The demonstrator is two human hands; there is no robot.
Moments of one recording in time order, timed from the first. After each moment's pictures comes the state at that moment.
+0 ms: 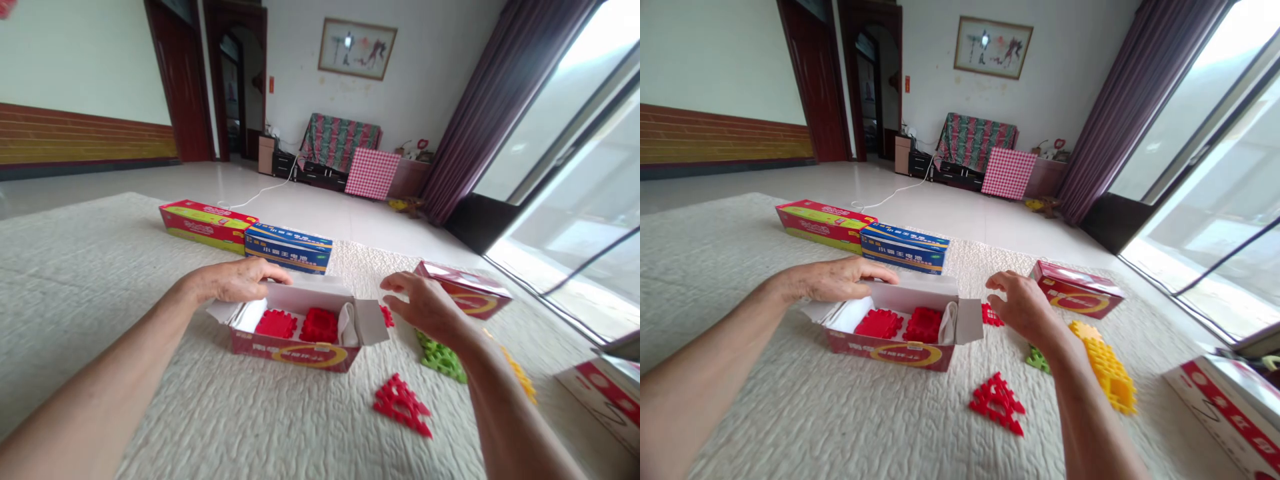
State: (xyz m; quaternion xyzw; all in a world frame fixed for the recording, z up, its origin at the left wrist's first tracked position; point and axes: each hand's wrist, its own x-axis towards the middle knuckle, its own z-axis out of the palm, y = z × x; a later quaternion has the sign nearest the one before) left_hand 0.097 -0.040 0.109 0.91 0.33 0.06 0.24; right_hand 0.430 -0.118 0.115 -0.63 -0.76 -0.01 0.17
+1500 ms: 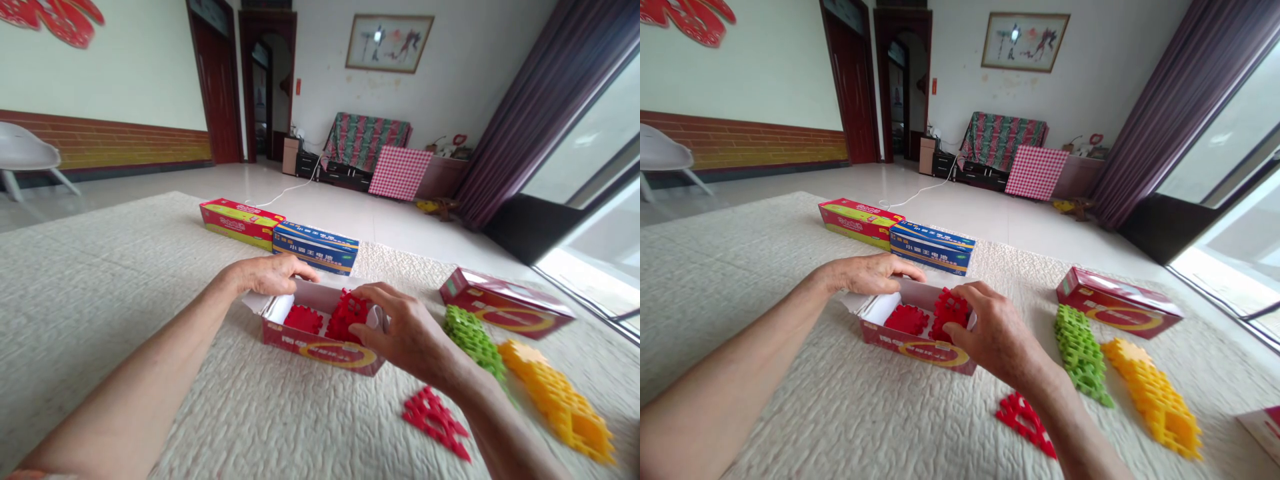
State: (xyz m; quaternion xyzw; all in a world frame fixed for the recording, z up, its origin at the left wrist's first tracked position) left_hand 0.096 -0.039 0.108 0.92 0.31 0.07 0.24; right_hand 0.345 -0.142 0.111 -0.48 -0.84 0.06 0.24
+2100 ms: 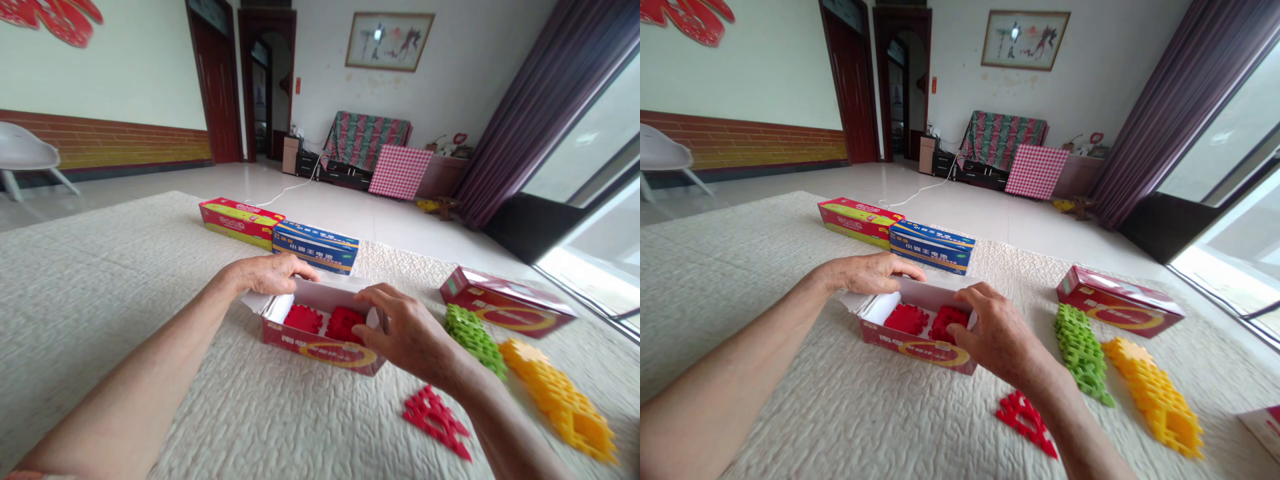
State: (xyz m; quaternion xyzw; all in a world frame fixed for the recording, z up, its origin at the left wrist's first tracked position) left_hand 0.096 -0.038 0.106 0.92 0.31 0.07 0.24; right_hand 0.348 -0.141 0.109 -0.51 -0.83 0.07 0.21
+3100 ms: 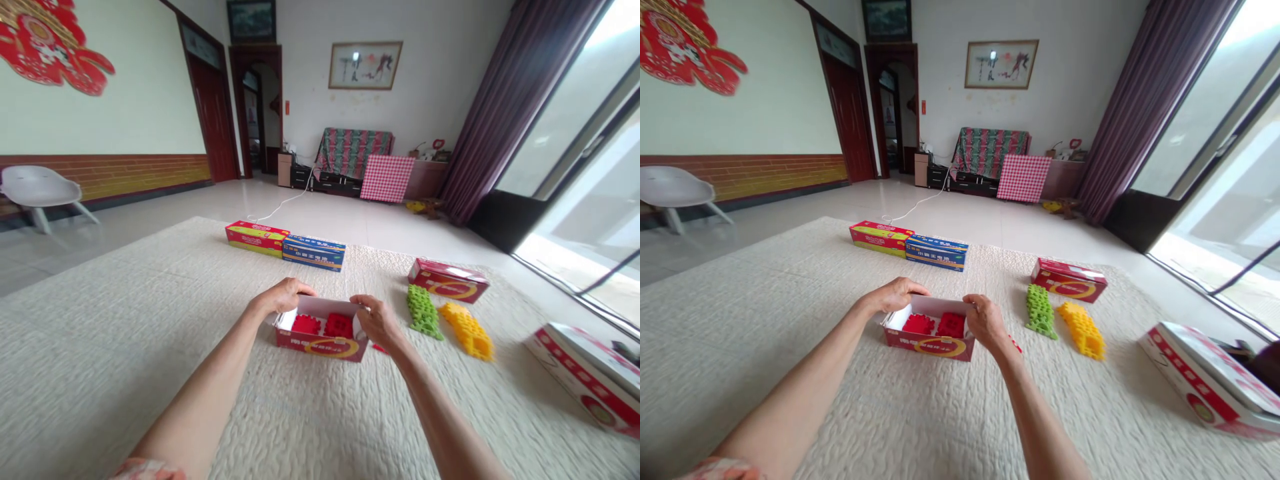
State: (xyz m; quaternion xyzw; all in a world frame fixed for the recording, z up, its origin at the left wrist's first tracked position) left_hand 0.094 -0.122 0.096 0.87 0.40 0.15 0.26; right_hand 0.340 -0.199 0.085 -0.63 -0.68 0.16 0.34
